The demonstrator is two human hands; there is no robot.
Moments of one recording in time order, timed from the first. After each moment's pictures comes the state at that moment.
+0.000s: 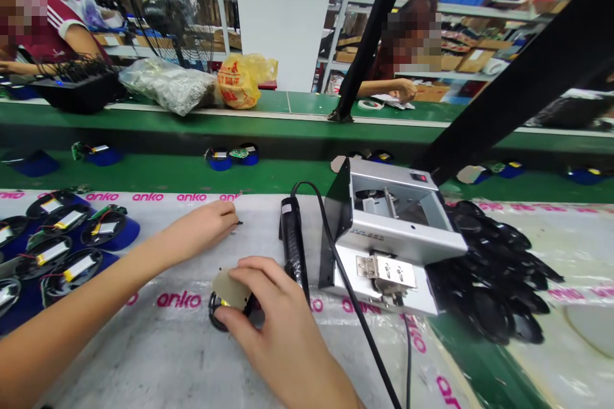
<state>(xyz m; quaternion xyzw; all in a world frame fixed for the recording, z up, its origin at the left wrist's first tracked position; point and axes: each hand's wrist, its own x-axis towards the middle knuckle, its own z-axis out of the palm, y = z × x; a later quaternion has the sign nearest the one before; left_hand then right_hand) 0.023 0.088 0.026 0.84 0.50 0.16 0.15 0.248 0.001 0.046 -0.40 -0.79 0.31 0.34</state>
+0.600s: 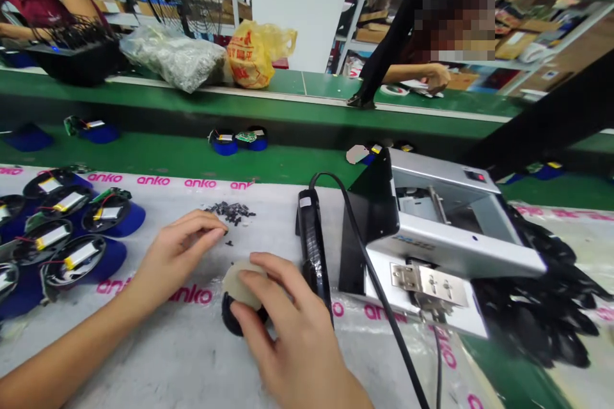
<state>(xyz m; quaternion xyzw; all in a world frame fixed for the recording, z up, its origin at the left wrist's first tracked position) 0.024 0.020 0.021 0.57 0.57 0.46 0.37 0.240 -0.003 0.033 -0.36 -0.84 0.17 0.37</state>
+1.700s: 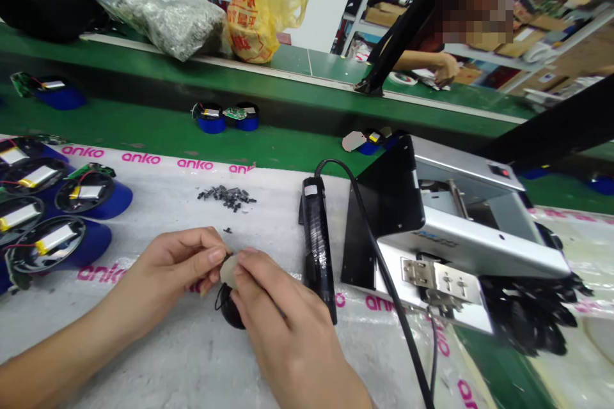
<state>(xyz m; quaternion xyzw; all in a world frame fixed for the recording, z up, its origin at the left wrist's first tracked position) 0.041 -0.005 0.027 0.37 0.48 0.46 0.65 0.235 -0.006 0.030 -0.34 -0.88 0.04 0.32</state>
